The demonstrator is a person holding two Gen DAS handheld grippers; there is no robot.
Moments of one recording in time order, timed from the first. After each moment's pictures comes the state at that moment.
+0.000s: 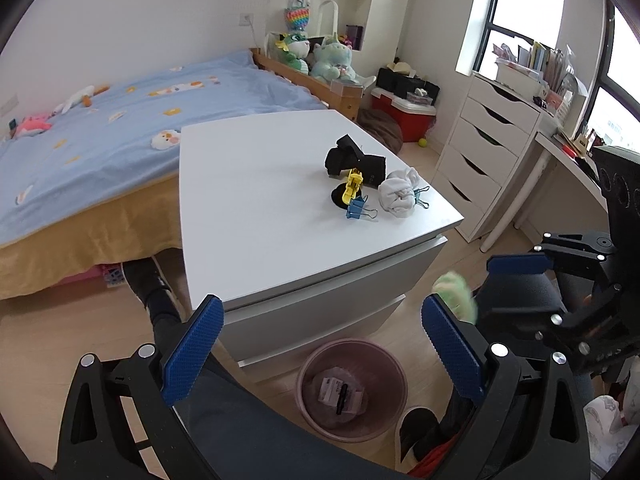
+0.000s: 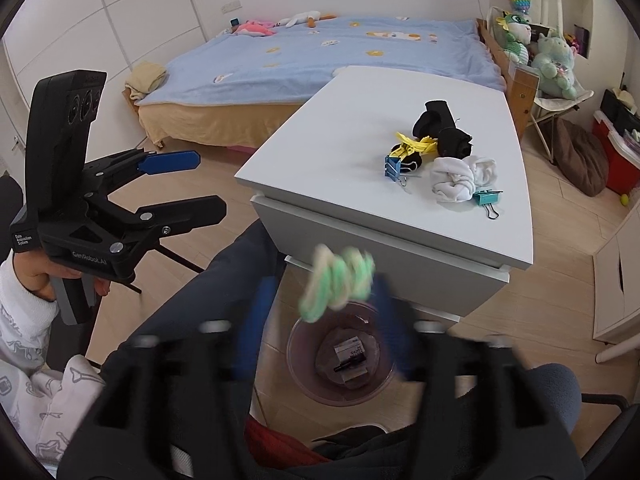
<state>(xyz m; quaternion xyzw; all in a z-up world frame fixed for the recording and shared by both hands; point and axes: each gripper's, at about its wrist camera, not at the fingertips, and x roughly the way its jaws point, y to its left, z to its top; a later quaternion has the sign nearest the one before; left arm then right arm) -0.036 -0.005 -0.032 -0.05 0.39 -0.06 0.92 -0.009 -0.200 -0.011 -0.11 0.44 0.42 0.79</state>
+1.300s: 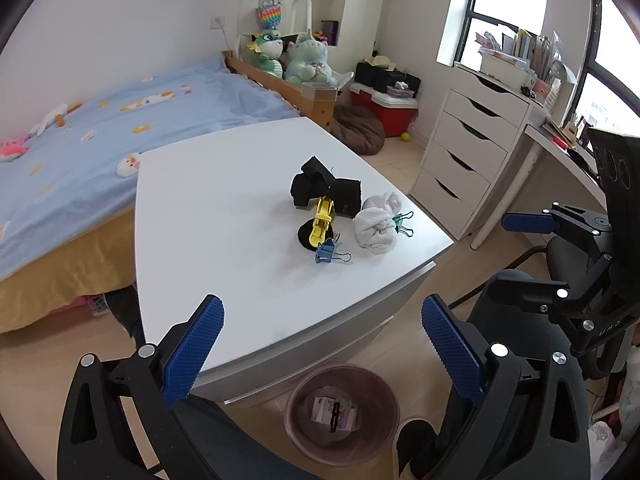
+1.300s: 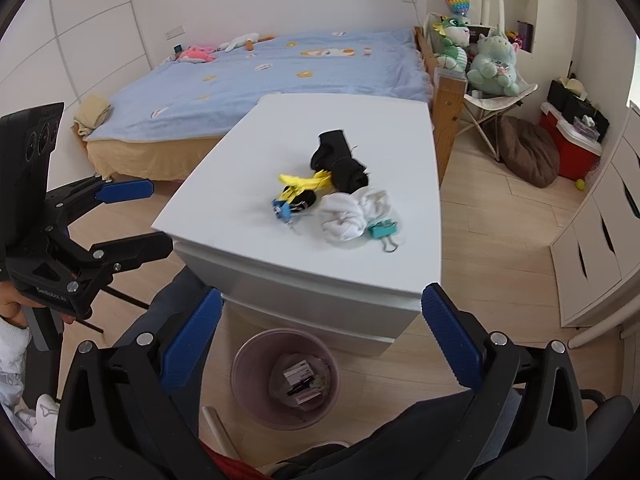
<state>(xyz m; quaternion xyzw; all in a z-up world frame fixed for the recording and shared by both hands) 0.021 -0.033 -0.023 -0.03 0.40 -0.09 0.91 0.053 -0.238 0.002 -0.10 0.42 0.33 0.84</state>
